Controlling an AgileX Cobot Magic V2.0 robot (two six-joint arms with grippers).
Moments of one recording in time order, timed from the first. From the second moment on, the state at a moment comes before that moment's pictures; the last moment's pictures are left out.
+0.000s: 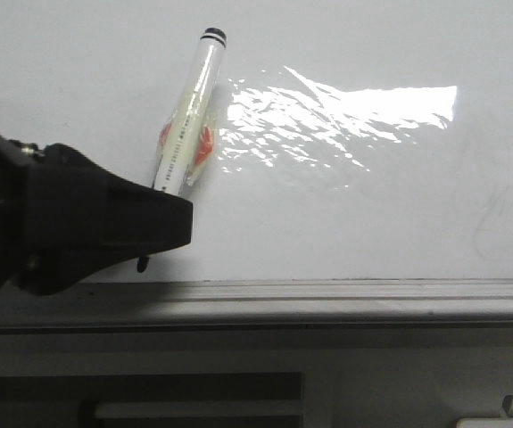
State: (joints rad) left arm -0.95 1.27 -0.30 0.02 -0.59 -0.42; right arm 0.25 0.20 -0.14 0.05 0.24 -0.05
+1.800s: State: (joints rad) left arm -0.95 1.07 -0.28 0.73 -0.38 -0.37; right arm 0.94 0.99 -0.68 0.27 0.36 -0.09
